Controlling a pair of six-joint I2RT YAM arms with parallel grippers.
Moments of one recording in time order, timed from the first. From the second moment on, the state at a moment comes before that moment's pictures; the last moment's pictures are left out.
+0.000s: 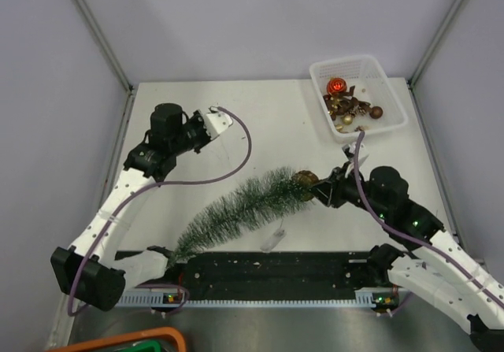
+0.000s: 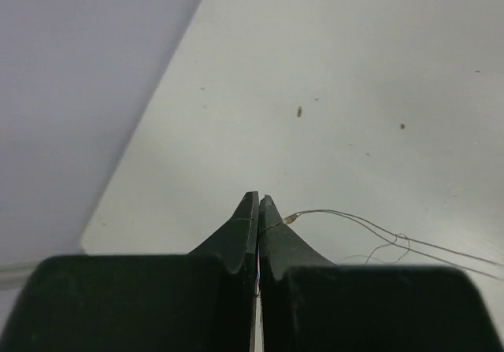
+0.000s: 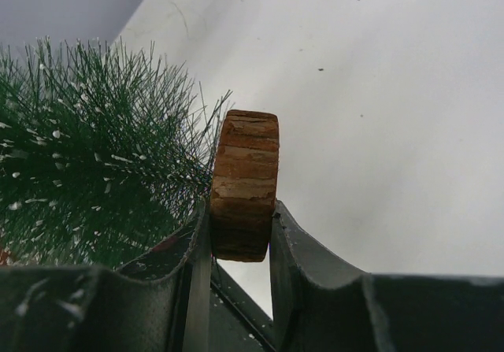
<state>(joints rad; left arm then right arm) -0.35 1.13 1.13 -0.37 0.28 0.76 0.68 0.59 0.67 -0.38 -0.14 0.41</state>
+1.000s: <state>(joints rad) -0.30 0.98 0.98 -0.66 0.58 0.32 0.45 0.75 0.84 -0.22 -0.21 0.84</state>
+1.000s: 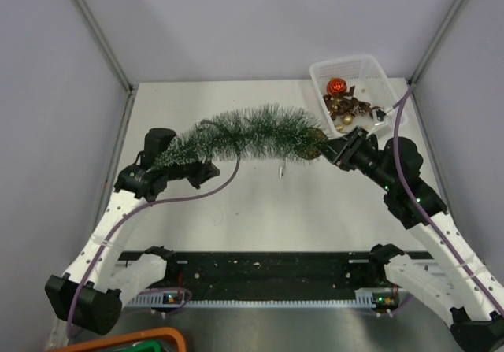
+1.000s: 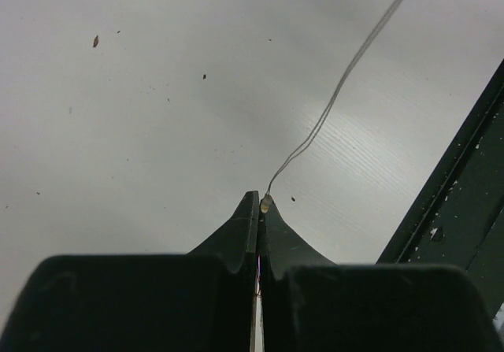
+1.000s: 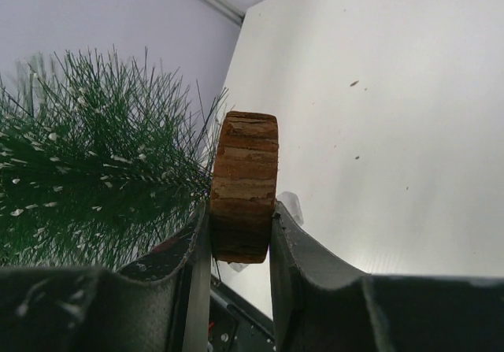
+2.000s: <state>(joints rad) -0.38 0.85 0.83 -0.67 0.63 0.17 0.45 0.82 0.96 -0.44 0.18 0.85</state>
